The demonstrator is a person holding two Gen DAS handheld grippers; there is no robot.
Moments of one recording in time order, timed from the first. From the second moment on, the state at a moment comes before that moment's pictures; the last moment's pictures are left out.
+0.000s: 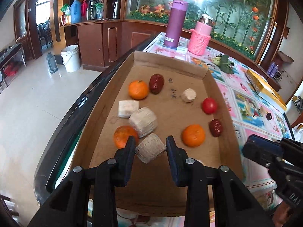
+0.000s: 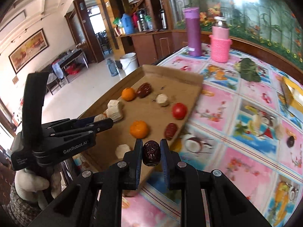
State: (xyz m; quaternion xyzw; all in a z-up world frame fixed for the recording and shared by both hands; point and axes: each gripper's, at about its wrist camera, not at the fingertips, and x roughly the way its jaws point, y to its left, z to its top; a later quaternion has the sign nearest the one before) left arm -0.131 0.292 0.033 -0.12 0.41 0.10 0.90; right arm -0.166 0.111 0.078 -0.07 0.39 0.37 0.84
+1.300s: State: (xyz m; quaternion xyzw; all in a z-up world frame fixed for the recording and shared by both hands) left arm -0.144 0.190 0.096 0.02 0.34 0.12 0.93; right arm -0.146 0.007 0.066 0.02 0.41 0.27 0.87
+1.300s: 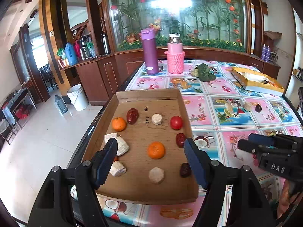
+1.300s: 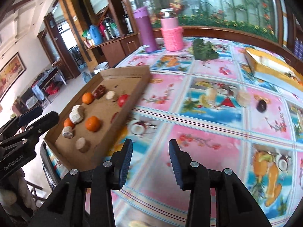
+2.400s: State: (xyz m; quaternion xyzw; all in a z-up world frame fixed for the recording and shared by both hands) left arm -0.052 0.089 0.075 -0.02 0.39 -0.03 0.92; right arm -0.004 -0.144 0.028 0.09 0.43 0.11 0.89
